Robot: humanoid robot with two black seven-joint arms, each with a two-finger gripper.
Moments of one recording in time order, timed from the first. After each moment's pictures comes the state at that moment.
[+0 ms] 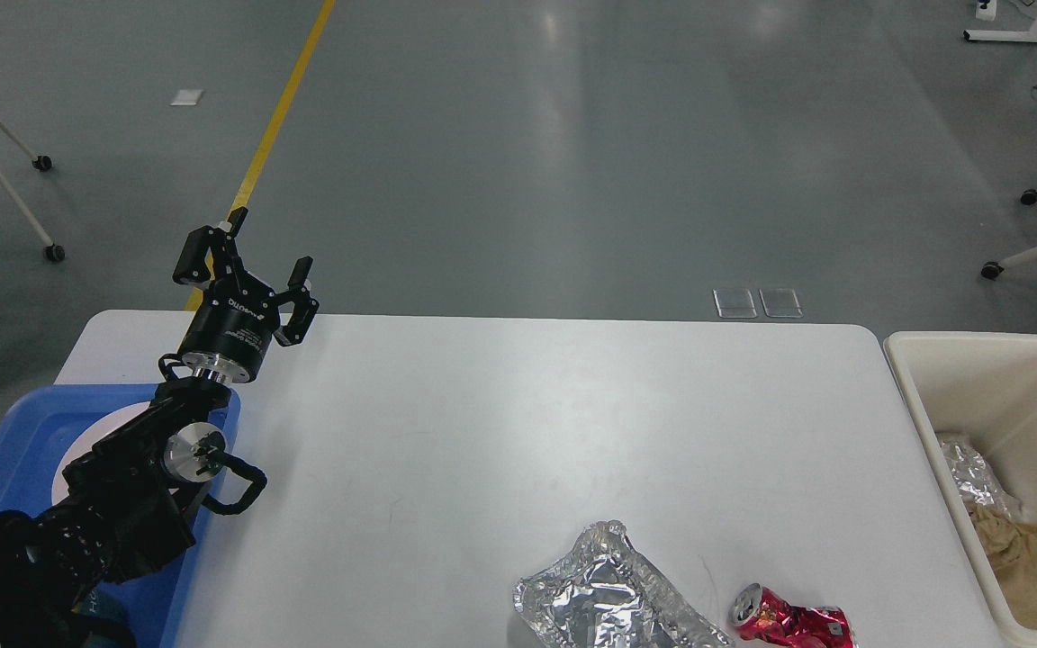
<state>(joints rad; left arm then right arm) -0.78 0.12 -0.53 -0.24 -0.05 -0.56 -0.65 1.41 -1.08 -0.99 1.00 -0.13 0.73 0.00</state>
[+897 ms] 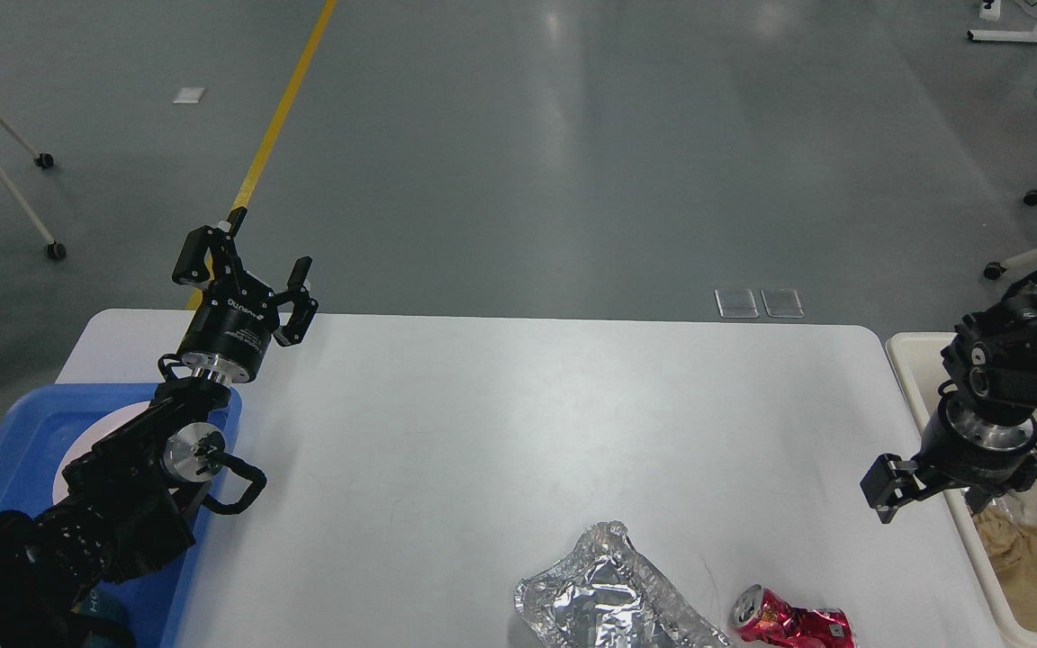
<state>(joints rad) -0.78 0.12 -0.53 -0.24 -0.05 -0.56 -0.65 1.47 -0.46 -1.07 1.00 -0.70 0.73 0.00</state>
